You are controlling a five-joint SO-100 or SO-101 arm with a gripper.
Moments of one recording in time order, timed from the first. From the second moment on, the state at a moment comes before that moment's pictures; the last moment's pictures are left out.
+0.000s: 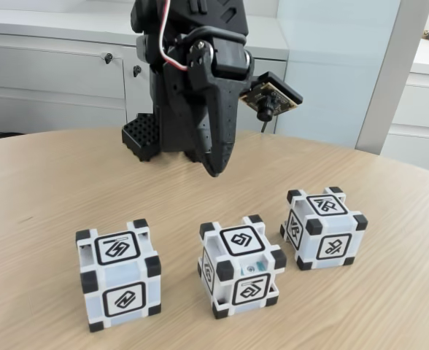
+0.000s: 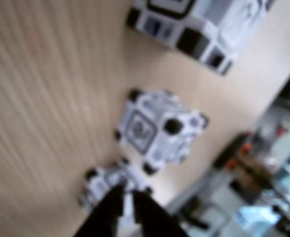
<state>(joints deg) -13.3 194.9 171.4 78.1 -16.9</state>
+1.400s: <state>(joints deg) -13.5 194.9 171.4 78.1 -13.8</state>
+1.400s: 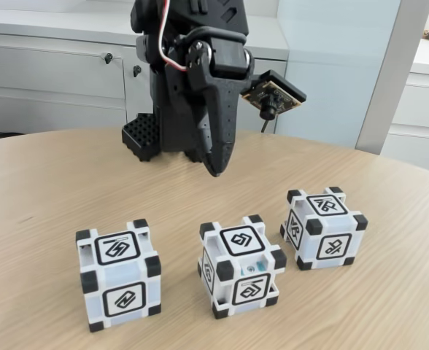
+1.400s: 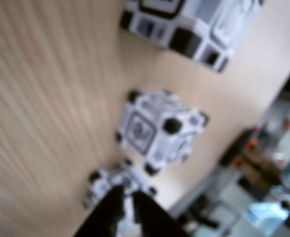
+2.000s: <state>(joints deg) -13.6 166.1 140.9 78.2 -6.4</state>
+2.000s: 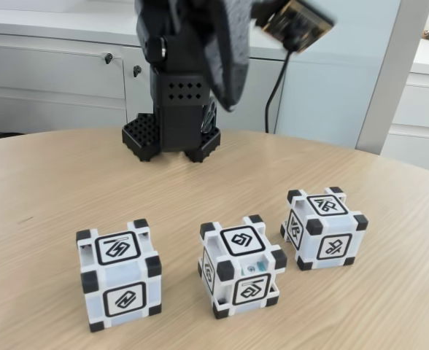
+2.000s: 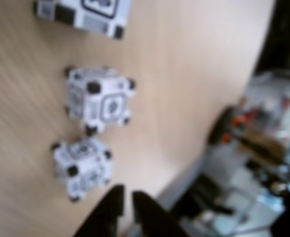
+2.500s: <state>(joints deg) -17.1 114.0 117.8 79.4 8.8</state>
